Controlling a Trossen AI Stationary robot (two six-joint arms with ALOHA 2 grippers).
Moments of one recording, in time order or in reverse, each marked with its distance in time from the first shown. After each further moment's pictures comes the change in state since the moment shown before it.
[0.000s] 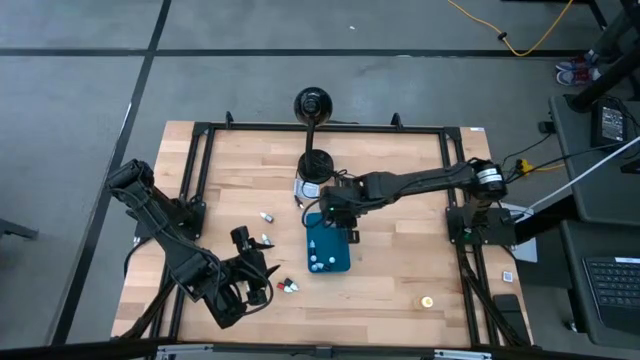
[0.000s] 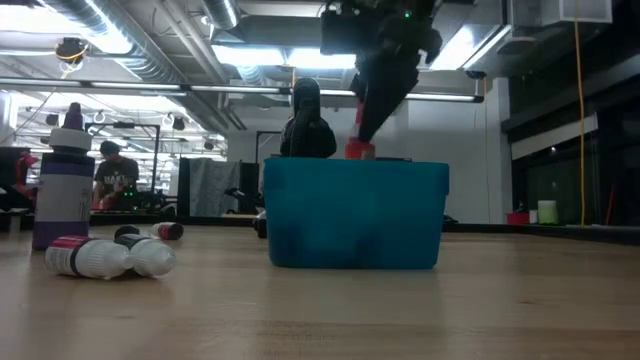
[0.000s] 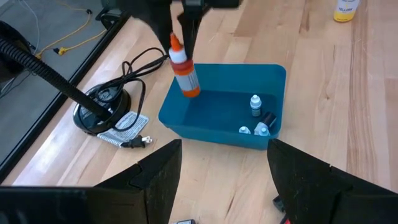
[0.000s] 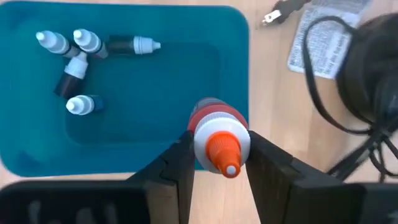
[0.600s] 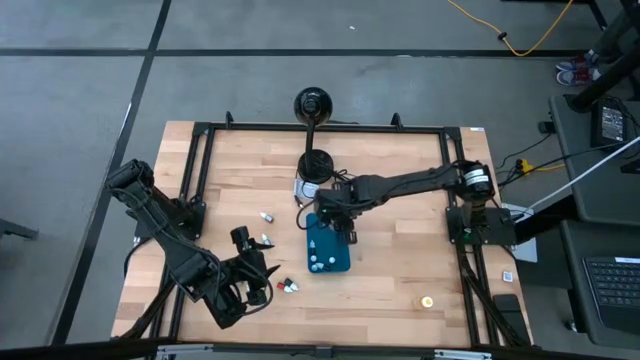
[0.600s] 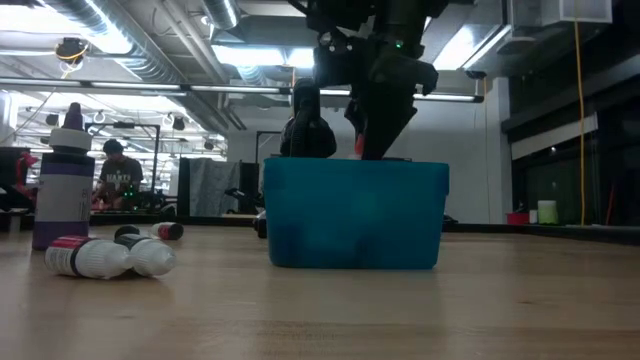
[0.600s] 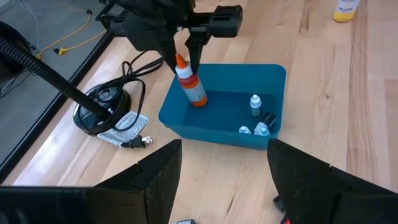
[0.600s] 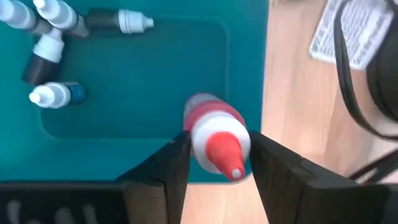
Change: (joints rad) left arm -0.001 0.000 0.000 0.000 -0.002 0.002; right arm -0.029 0.083 -0.001 -0.001 -0.024 -0.037
